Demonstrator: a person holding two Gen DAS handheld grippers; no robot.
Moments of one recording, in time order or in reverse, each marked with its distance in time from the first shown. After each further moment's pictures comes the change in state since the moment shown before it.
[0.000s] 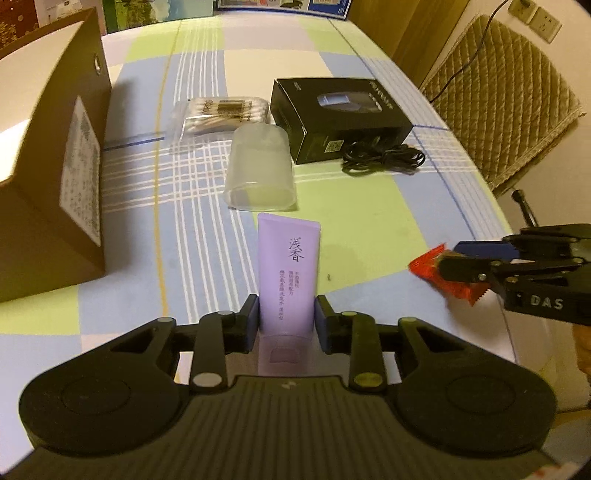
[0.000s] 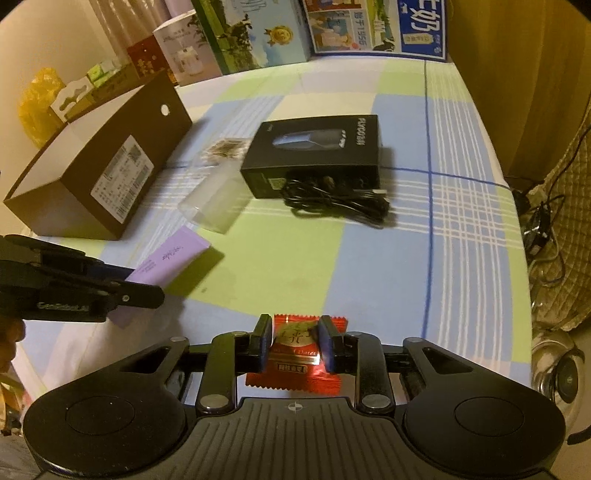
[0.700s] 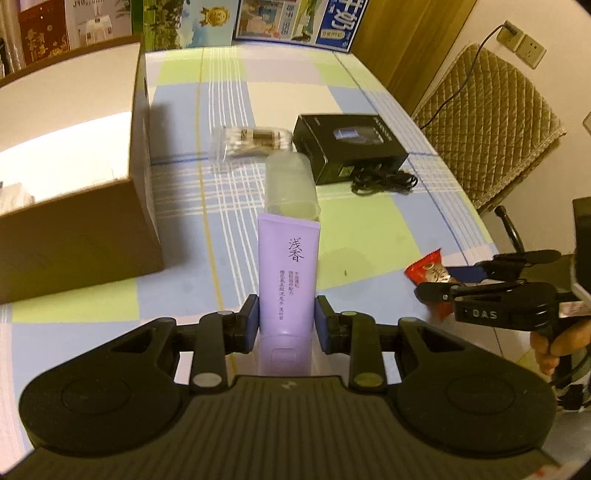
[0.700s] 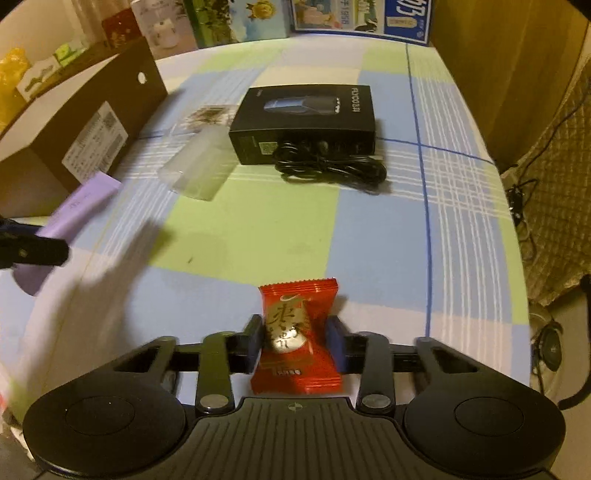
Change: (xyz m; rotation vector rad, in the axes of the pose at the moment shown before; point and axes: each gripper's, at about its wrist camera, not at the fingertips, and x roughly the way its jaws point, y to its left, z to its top) left arm -0.056 0.033 -0.012 -0.012 -0.079 -0.033; right arm 0.017 0.026 -0.016 0.020 0.058 -0.150
